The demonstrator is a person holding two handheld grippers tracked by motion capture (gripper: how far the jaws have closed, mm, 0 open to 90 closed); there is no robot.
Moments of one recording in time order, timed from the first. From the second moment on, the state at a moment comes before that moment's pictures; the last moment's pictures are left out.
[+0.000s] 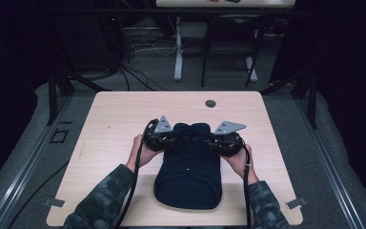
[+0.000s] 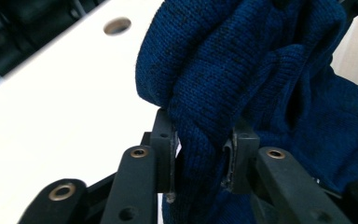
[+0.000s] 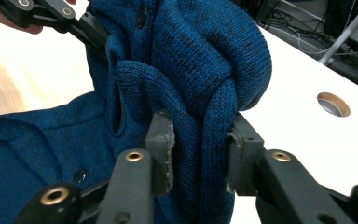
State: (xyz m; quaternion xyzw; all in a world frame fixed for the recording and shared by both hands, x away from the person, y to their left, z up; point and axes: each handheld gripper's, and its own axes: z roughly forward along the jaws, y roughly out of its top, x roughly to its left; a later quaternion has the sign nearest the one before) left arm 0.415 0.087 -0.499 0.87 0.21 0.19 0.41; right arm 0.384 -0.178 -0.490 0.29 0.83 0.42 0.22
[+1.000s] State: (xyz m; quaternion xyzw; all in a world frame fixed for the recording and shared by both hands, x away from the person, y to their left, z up) left arm 0.396 0.095 -0.502 0.86 0.20 0.24 0.40; right arm 0.369 -0.164 -0.504 0.26 0.83 0.41 0.26
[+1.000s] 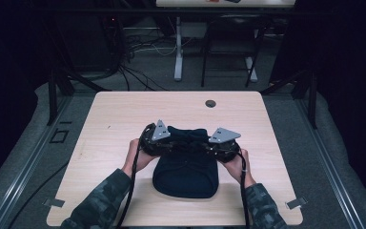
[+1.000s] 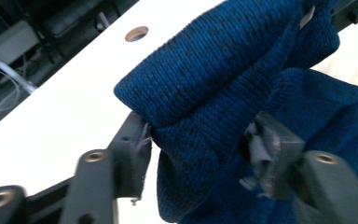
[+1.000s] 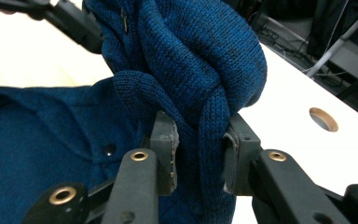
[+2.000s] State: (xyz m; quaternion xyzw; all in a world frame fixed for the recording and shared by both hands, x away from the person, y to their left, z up) left arm 0.361 0.097 -0.539 0.88 0.18 0.18 0.39; right arm 0.342 -0.177 -0.523 0.28 0.86 0.40 0.15
